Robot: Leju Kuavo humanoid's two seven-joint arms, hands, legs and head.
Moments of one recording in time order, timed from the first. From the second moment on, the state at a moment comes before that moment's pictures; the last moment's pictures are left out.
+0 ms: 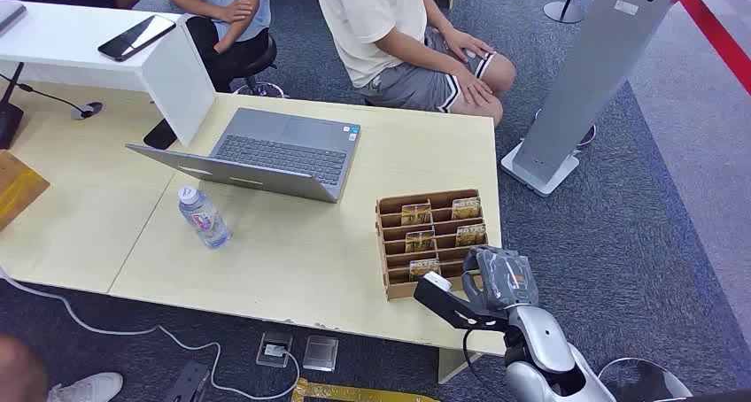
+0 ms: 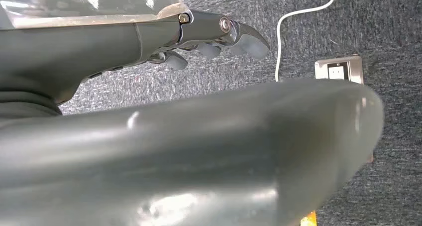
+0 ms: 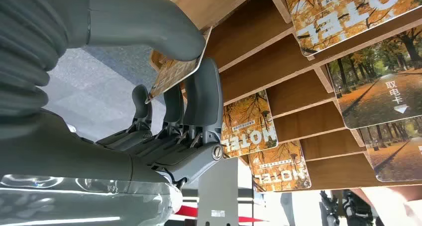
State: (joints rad) left arm -0.10 0.15 -1.12 -0.21 1.21 0.23 -0.34; right arm -0.30 -0.28 0.82 -1.45 0.85 -0.07 0.47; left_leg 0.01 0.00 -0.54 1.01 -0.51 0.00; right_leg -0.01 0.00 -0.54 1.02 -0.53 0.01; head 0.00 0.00
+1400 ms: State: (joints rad) left arm -0.10 0.16 -1.12 -0.21 1.20 0.23 -0.36; right arm -0.35 -0.27 0.83 -1.47 0.63 -0.09 0.39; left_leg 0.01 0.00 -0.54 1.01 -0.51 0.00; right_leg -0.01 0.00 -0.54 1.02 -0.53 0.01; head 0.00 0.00
